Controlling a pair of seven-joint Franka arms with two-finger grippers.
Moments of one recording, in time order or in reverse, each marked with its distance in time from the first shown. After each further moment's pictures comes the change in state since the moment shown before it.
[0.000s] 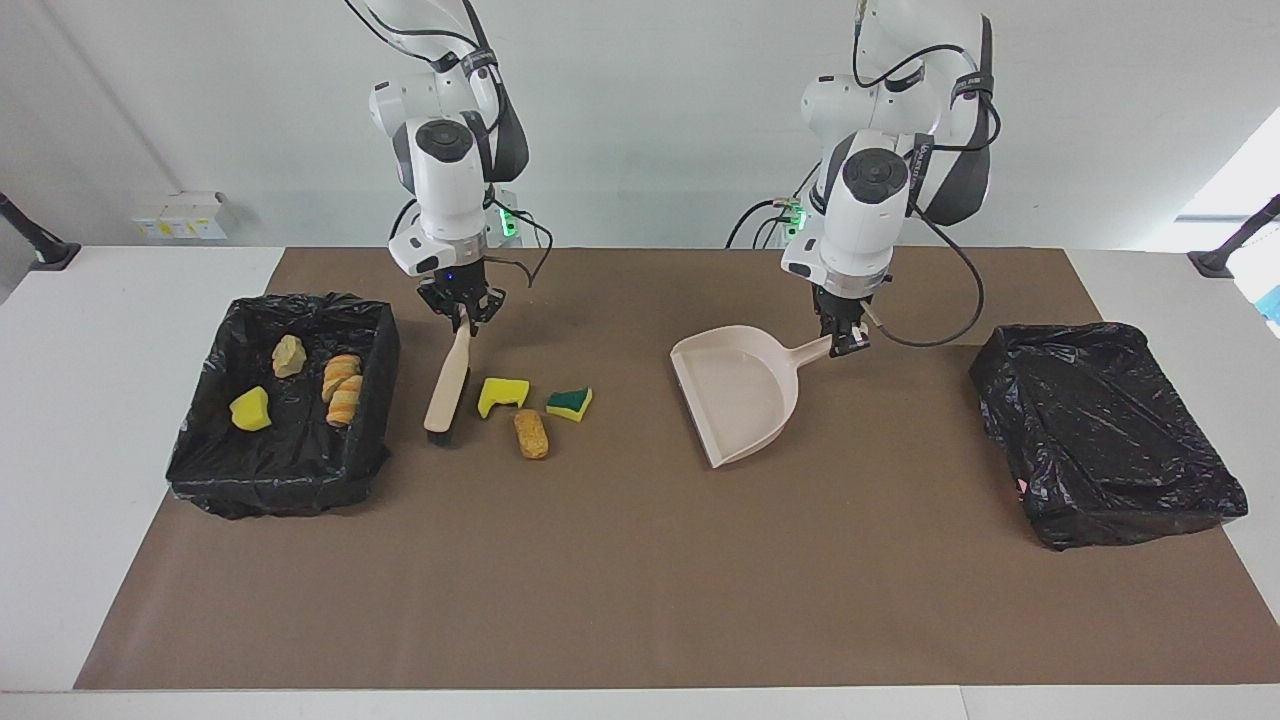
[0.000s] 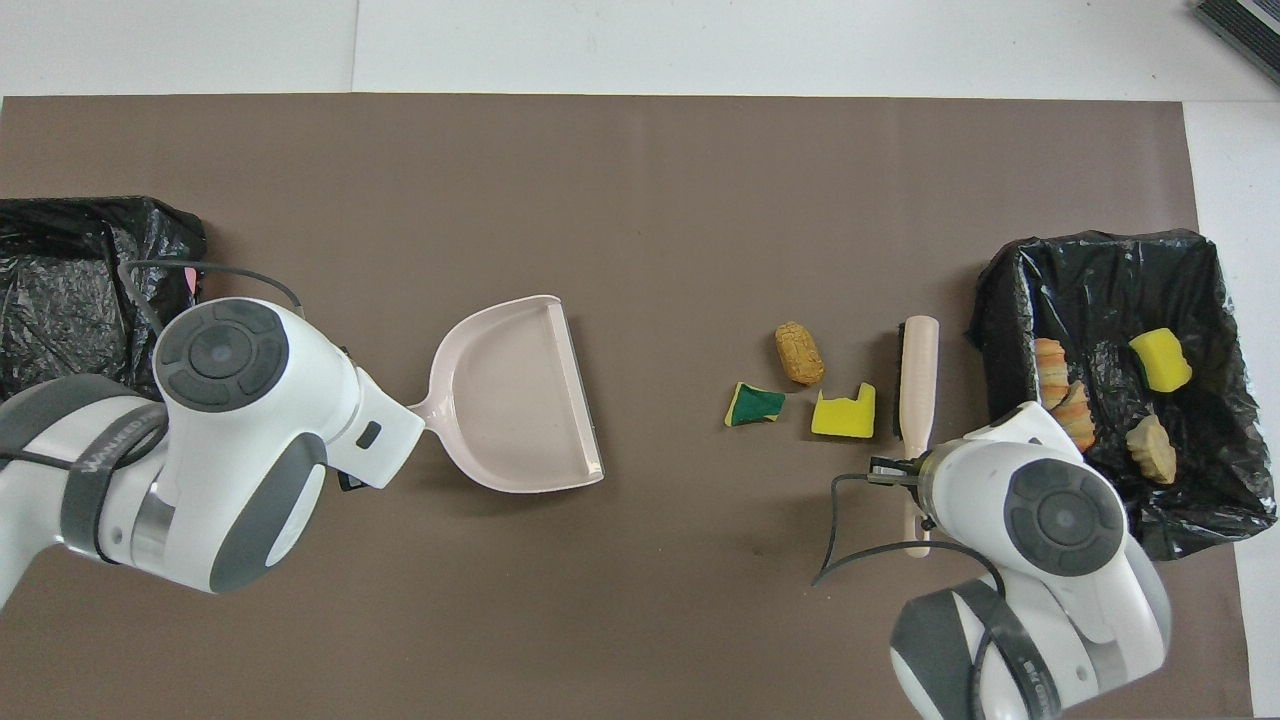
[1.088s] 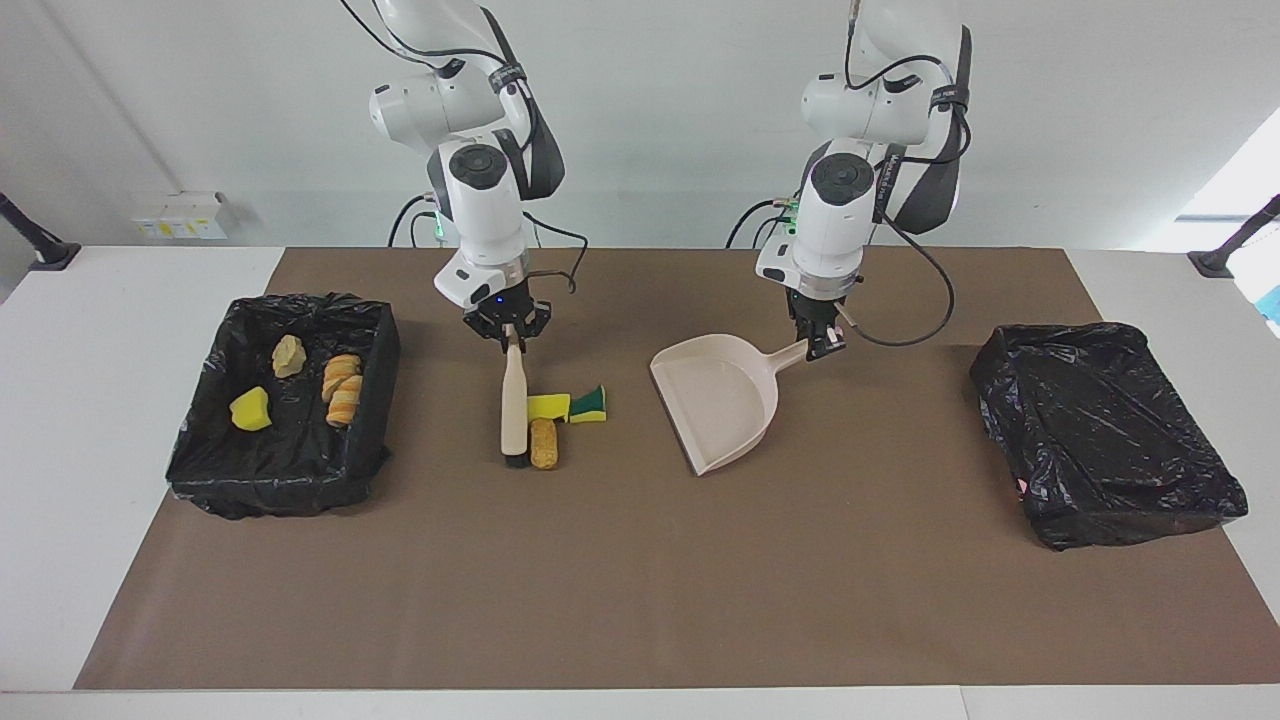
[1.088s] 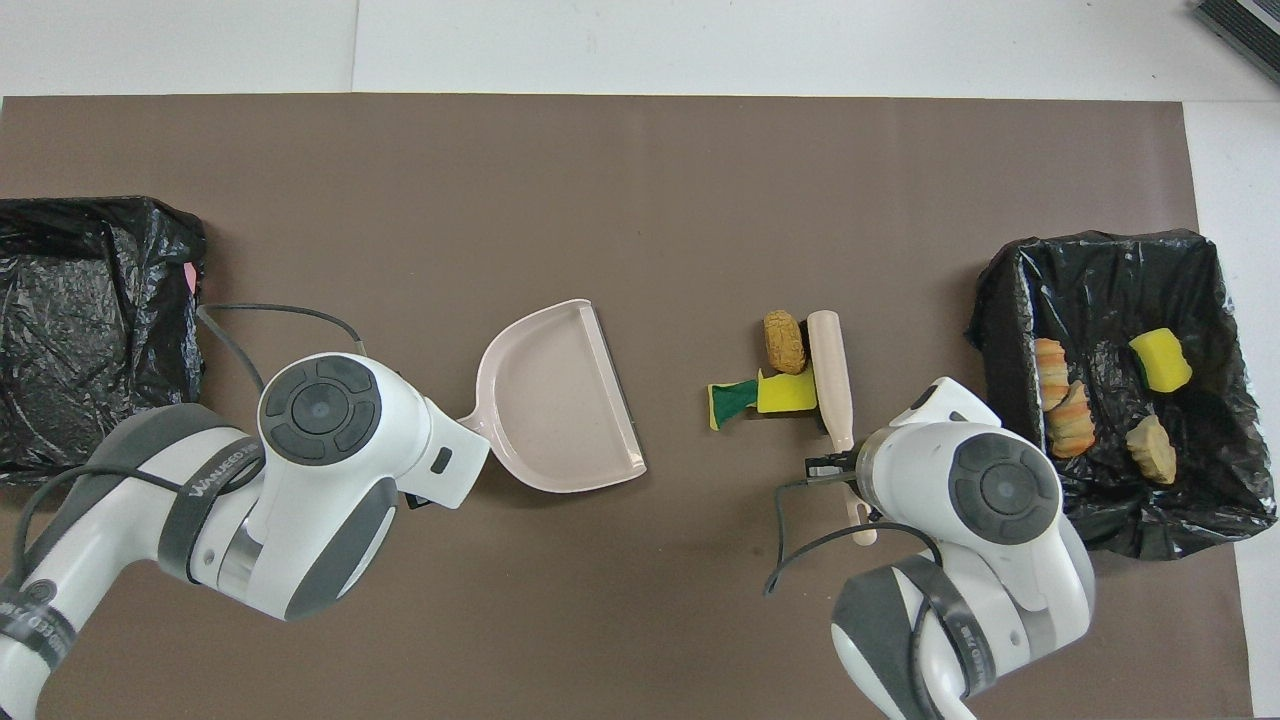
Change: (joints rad) left arm -0.045 0.012 0.009 -0.019 0.000 0.047 -0.076; right arm 0.118 0.226 0.004 0.222 0.153 -0.004 -0.160
